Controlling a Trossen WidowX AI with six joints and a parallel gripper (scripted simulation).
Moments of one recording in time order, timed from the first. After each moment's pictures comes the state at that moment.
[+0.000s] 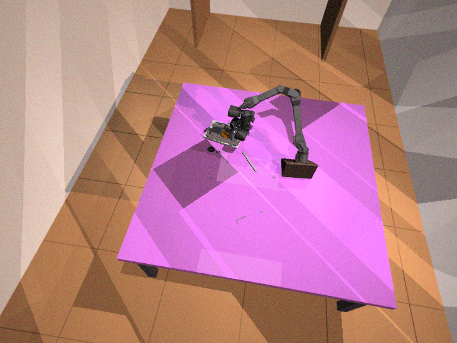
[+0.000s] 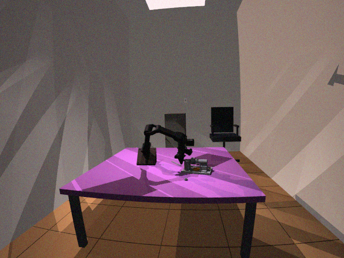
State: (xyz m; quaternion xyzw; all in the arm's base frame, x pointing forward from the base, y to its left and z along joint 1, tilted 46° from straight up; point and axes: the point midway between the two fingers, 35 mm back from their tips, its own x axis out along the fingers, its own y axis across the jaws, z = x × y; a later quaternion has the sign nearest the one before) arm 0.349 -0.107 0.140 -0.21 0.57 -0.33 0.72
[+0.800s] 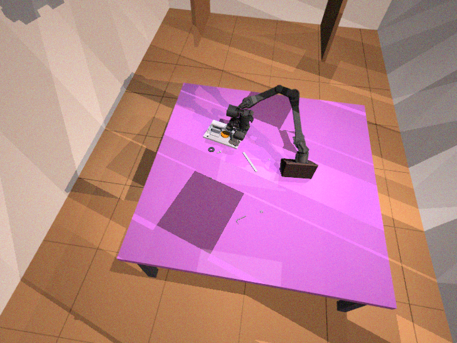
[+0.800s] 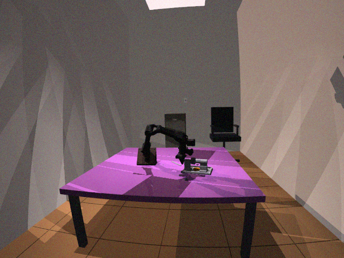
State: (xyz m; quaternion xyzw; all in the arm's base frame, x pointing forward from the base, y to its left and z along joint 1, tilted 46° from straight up) arm 0.357 -0.107 0.142 -0.21 0.57 -0.33 0.72
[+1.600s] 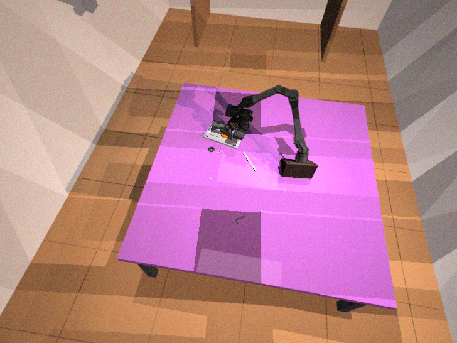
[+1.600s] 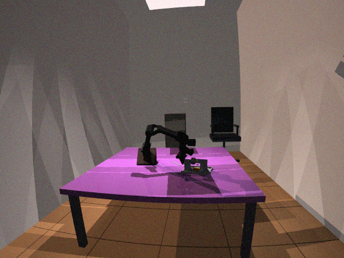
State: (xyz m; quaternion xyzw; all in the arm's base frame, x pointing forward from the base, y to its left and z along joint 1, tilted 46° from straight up) arm 0.360 -0.108 0.143 -0.21 0.58 -0.33 0.72
